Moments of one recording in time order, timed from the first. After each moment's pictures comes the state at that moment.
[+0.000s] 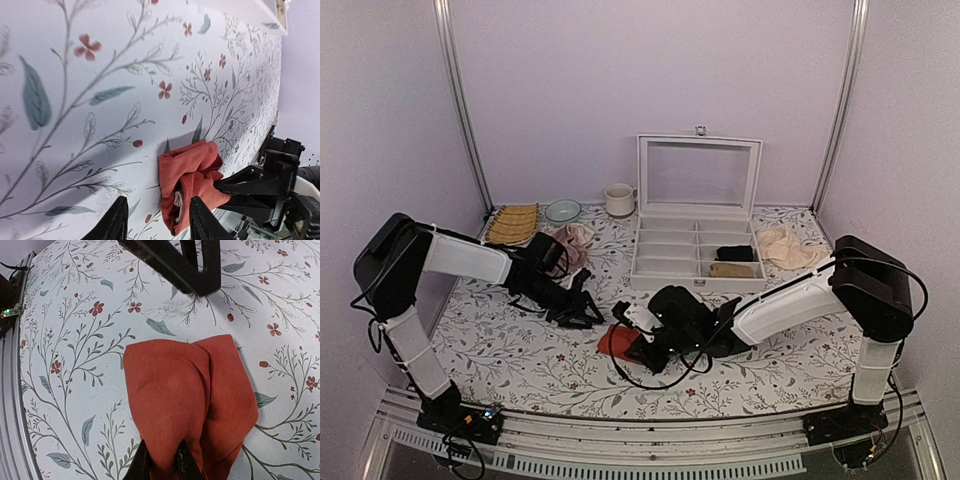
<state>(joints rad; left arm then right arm) -0.54 1.77 0.90 -0.25 0.64 -0.55 1.14 1.93 1.01 0.16 -0.09 0.14</state>
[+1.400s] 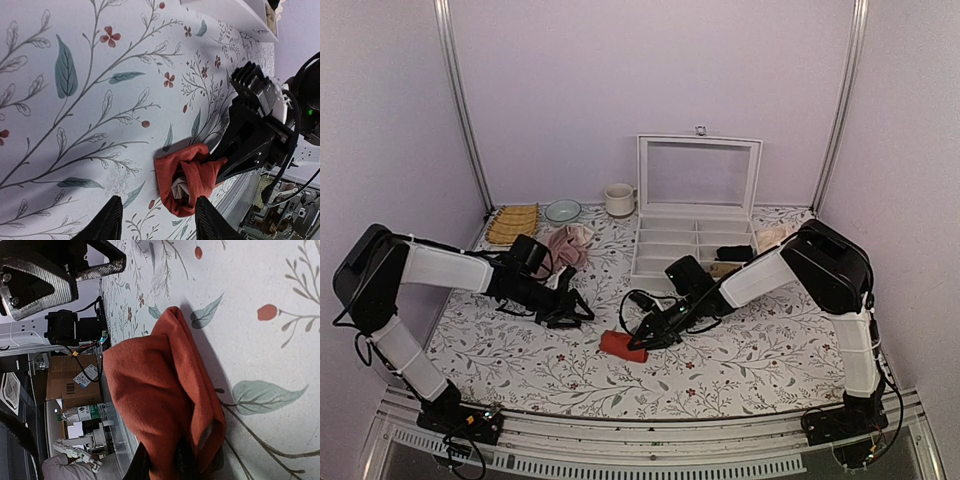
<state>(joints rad) -0.49 1.63 0.78 -0.17 0.62 -0.60 0.84 2.20 1.20 0.11 -0.98 0.66</state>
